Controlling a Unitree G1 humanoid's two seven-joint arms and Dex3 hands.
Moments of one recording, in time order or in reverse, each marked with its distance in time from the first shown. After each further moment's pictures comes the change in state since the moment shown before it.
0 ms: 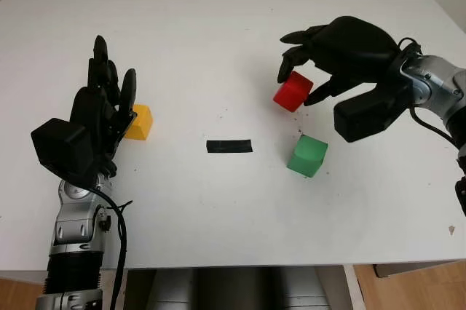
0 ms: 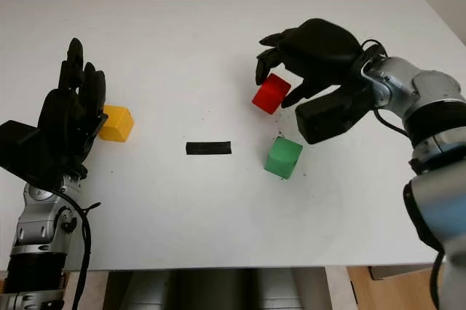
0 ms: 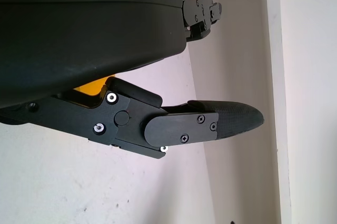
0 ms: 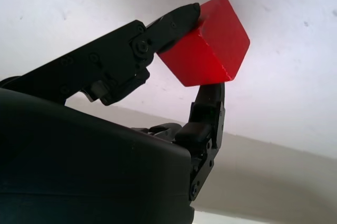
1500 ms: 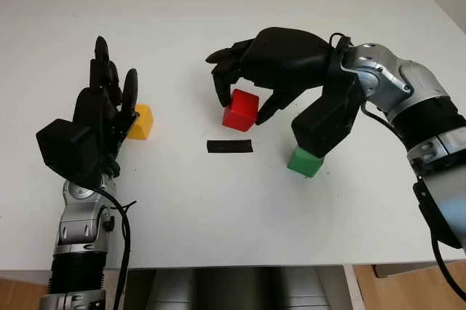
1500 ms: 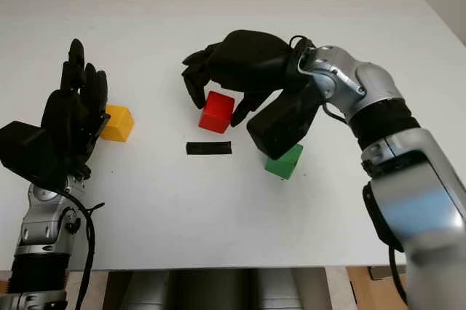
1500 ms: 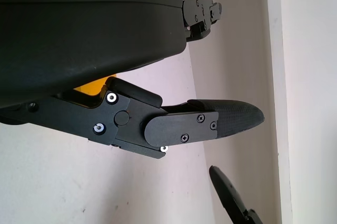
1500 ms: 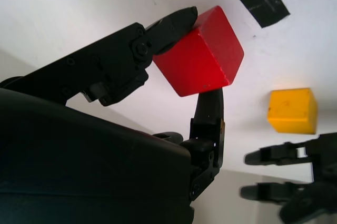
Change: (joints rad) left arm 0.000 -0.015 -0.010 -0.001 0.018 -0.004 0.035; right arm -0.043 0.162 0.036 -0.199 -0.212 -0.181 0.041
